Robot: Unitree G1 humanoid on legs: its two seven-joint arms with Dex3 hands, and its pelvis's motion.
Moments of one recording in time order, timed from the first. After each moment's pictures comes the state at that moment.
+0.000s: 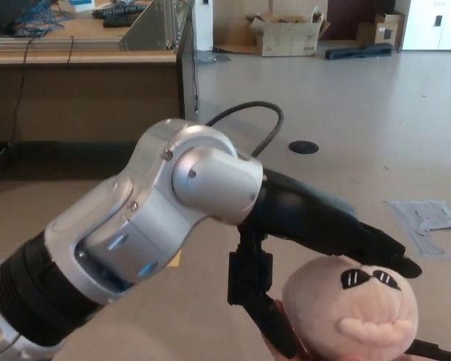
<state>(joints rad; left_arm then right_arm) -1.24 0.53 -0.63 -0.16 0.18 0.23 -1.10 -0.48 -0.37 -0.08 0.98 -0.01 -0.37 0.29</state>
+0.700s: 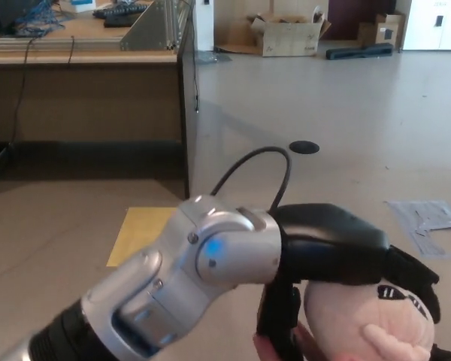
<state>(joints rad) -1.02 0.37 -0.62 -0.14 0.35 0.04 -0.74 -0.48 -0.36 -0.08 0.98 -0.01 -0.37 0.30</state>
